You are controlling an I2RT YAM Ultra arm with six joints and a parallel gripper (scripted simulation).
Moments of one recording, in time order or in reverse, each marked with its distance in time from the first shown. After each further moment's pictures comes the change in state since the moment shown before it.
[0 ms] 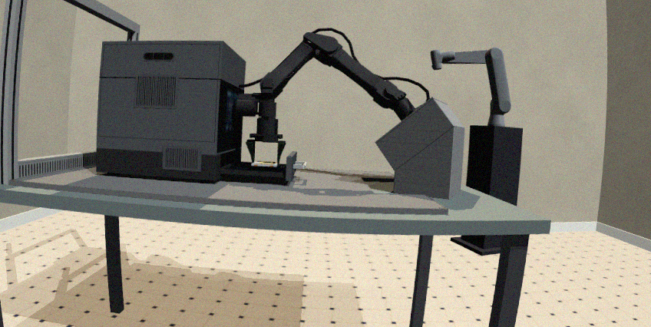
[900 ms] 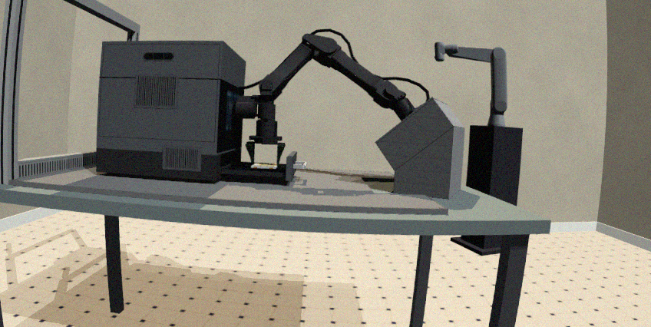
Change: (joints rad) arm -0.009 0.022 0.015 0.003 -0.004 -0.008
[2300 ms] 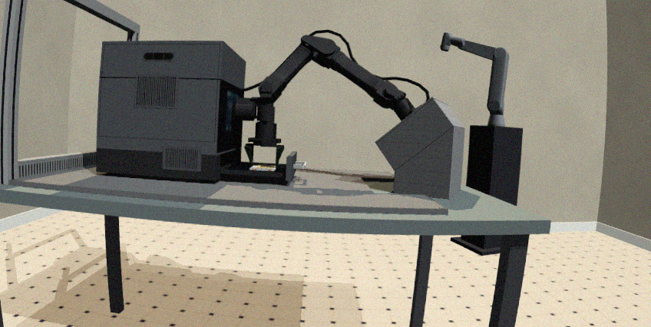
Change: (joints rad) arm -0.006 0.019 0.005 0.029 -0.006 -0.008
